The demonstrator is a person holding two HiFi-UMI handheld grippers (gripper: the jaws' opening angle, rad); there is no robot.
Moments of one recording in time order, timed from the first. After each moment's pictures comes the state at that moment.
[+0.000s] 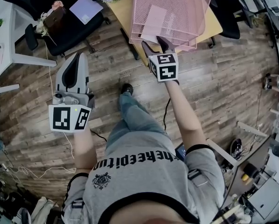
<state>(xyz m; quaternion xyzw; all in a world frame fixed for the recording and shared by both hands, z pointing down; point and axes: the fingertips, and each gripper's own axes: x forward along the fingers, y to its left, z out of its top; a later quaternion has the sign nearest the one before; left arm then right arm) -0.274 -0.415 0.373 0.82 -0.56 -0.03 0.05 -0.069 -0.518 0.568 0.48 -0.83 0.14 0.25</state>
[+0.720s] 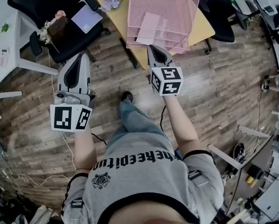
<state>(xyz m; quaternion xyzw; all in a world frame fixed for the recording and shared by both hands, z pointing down) -0.256 -0.384 0.329 0.83 -0.55 -0.05 0.01 -0.058 -0.464 0.481 0.51 -0.84 0.13 0.13</state>
